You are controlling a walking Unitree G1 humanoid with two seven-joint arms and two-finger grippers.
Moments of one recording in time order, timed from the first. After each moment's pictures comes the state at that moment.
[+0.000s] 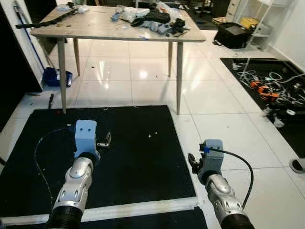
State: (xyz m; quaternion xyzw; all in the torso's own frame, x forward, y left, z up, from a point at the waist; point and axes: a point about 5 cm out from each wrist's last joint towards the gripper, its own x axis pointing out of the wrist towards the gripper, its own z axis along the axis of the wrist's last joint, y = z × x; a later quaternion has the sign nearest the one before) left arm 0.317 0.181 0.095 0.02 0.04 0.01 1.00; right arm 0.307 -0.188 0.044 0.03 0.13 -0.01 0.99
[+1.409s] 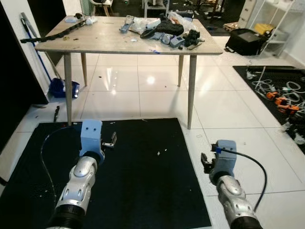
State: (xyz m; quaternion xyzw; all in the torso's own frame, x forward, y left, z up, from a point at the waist) left arm 0.322 0.173 0.099 0.02 0.03 -0.01 1.00; right arm 0.304 -0.198 0.046 0.02 0.12 -0.03 0.99
